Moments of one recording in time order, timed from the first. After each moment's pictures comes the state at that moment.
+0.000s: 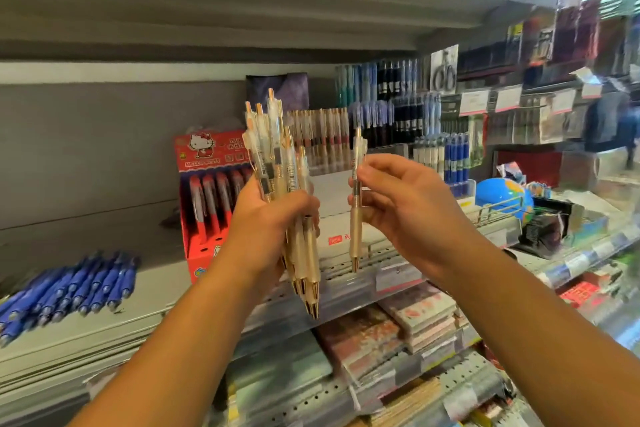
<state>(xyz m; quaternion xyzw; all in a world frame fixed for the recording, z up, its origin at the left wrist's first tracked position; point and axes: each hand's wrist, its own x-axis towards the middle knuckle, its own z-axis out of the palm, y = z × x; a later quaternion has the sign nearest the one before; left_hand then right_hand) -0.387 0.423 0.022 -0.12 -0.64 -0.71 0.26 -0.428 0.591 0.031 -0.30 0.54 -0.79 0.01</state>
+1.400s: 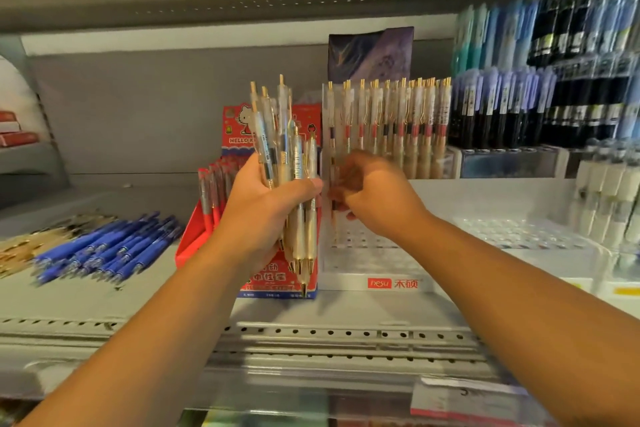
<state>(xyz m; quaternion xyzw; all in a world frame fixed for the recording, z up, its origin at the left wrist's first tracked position) -0.494 0.385 0.012 0.03 -0.67 -0.61 0.42 -0.649 0.467 0.011 -0.50 0.73 -0.45 -0.08</state>
